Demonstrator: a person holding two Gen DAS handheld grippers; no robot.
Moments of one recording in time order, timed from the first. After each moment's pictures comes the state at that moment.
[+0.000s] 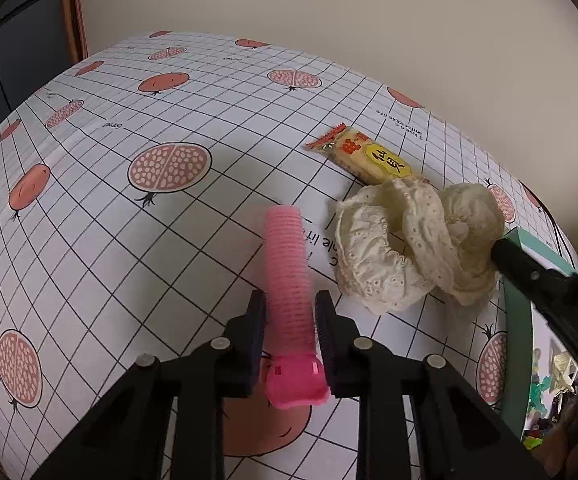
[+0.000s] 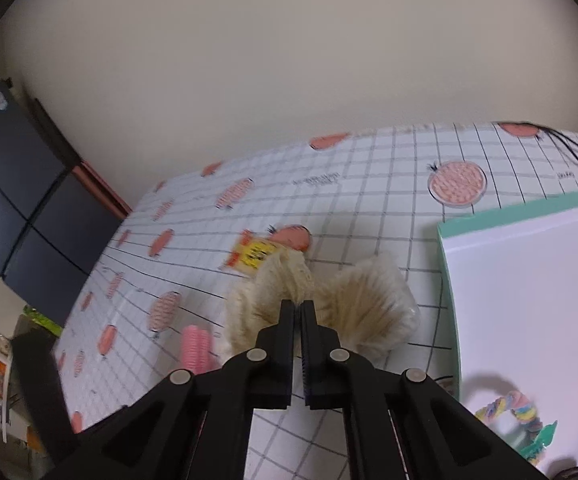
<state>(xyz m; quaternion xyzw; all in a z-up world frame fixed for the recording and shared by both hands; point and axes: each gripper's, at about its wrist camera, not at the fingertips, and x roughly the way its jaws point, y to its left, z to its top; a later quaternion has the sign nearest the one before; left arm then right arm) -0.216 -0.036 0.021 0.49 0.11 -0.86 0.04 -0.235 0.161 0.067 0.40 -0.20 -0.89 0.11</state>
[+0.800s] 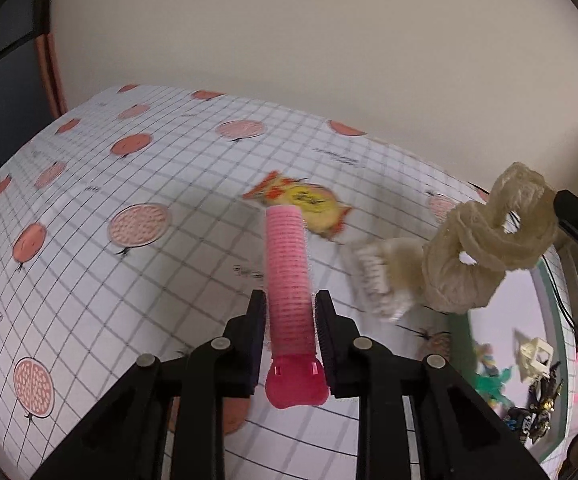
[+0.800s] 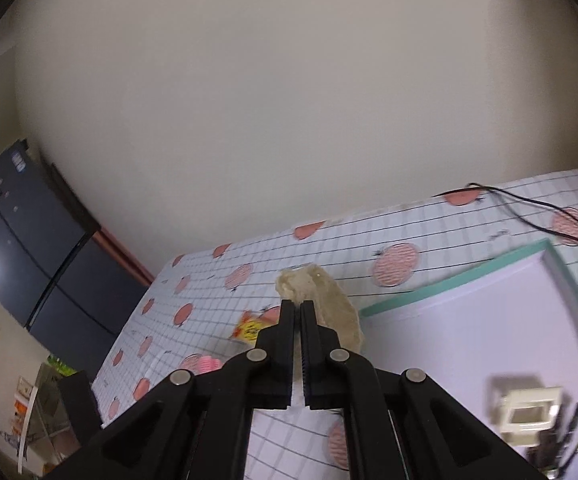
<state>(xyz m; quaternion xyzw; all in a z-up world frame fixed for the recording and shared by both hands) -0.200 0.010 0.068 0.44 0.06 -0.90 -0.01 -0.192 0.260 0.133 0.31 -0.26 -0.91 0.09</state>
